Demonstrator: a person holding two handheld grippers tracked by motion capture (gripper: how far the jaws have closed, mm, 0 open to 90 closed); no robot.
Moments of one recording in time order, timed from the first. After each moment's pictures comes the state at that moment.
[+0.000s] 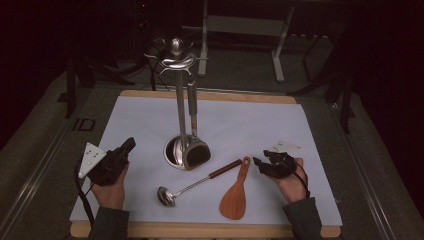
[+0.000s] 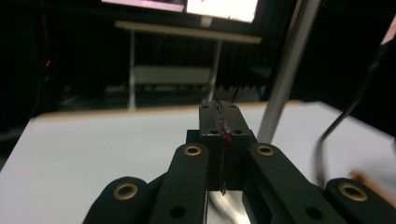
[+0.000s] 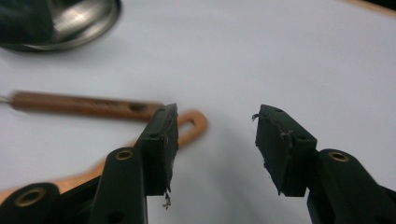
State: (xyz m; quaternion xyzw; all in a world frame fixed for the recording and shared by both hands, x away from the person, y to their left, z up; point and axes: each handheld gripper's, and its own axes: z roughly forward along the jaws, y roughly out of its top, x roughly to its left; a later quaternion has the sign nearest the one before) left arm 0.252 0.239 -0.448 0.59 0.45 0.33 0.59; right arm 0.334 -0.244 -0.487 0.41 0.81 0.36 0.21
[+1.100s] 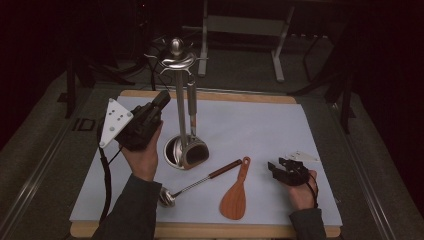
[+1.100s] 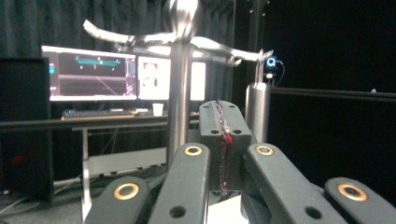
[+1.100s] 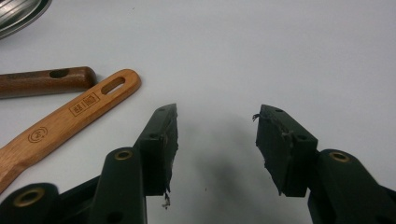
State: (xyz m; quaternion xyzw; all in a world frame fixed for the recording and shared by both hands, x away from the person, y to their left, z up) left arm 0.276 0.150 -0.321 0.55 0.32 0.37 0.68; right arm 0.325 -0.291 -0.520 0.49 0.76 0.37 0.22
